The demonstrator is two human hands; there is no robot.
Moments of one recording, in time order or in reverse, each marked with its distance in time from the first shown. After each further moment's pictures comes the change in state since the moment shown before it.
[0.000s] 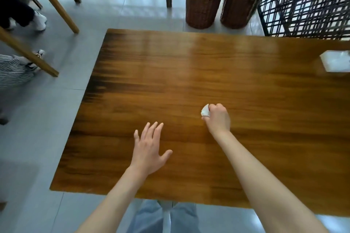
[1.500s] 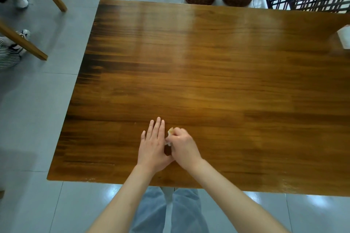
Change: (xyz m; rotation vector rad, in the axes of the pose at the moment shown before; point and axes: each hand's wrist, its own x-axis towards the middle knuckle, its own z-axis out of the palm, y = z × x) left_hand -0.020 -0.031 0.069 -0.003 -0.164 -0.012; right_hand -0.128 -0.065 0.095 0.212 -0.191 -0.462
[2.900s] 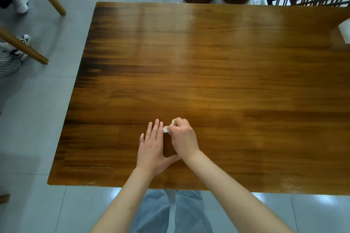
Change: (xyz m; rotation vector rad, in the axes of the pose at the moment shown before) left_hand 0.000 0.000 0.001 -0.015 0.013 -0.035; right_hand 0.026 0.007 -0.001 -0.066 0.158 0.053
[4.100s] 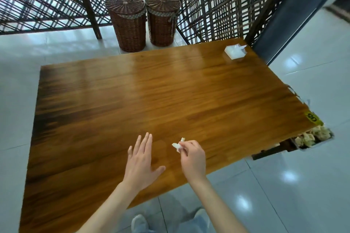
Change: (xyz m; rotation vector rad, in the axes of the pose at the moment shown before) left_hand -0.026 0.048 -0.055 0.032 0.061 0.406; right_hand -0.112 -0.009 -0.092 0.167 0.483 0.606
